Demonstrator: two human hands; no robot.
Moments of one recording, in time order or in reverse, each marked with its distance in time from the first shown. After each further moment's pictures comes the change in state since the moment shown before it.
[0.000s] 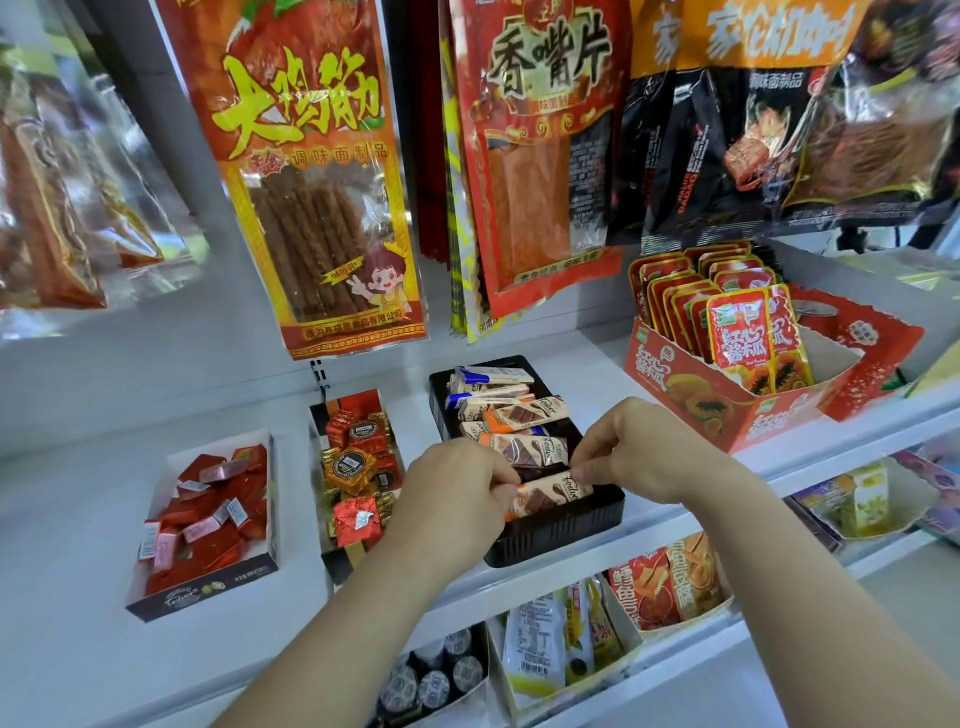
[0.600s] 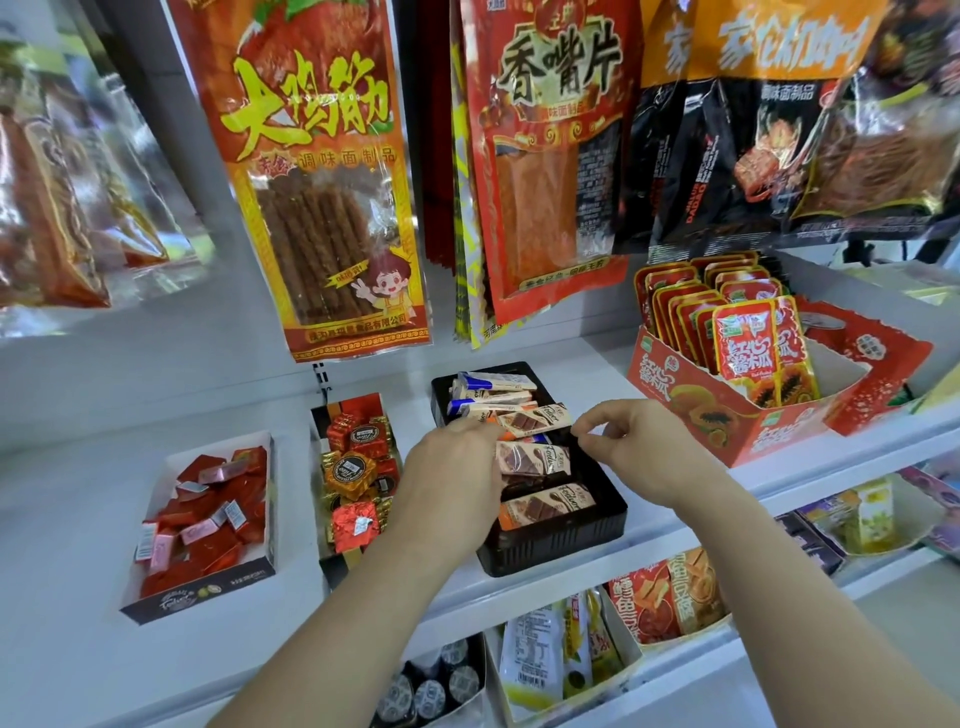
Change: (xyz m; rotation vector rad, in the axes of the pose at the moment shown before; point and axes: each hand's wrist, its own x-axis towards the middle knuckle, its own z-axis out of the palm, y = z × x) left_hand 0.016 -0.005 0.005 0.150 0.154 0.073; right_hand 0.015 0.013 0.008 0.146 0.194 -0.005
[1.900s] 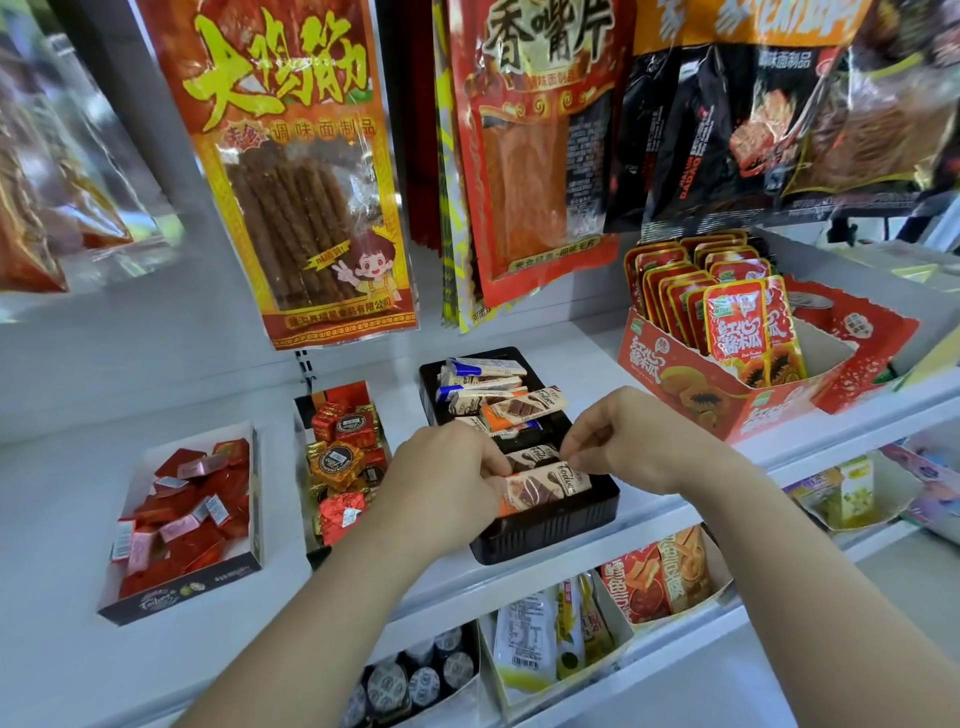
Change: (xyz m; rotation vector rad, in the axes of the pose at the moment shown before) left_hand -0.005 0.001 -0.013 -0.142 -0.229 -0.078; right_hand -0.010 -0.016 -0.010 -0.133 -0.221 -0.017
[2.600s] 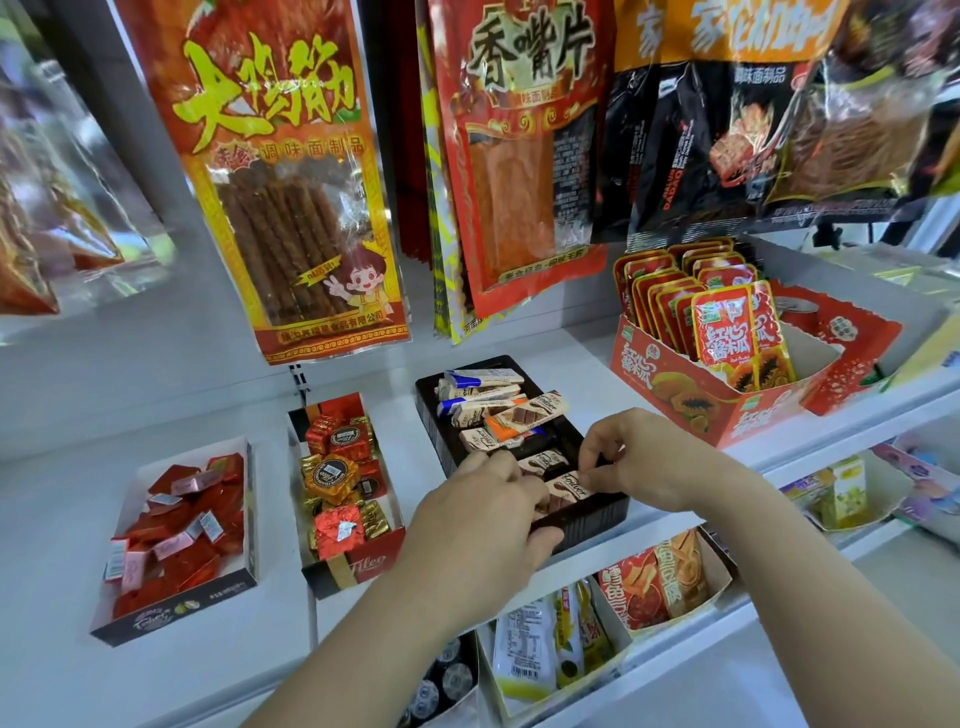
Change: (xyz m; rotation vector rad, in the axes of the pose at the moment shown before) left_hand -0.014 0.009 0.024 0.216 -0.045 0.280; right_hand -0.003 0.020 -0.001 -0.048 -0.009 0.024
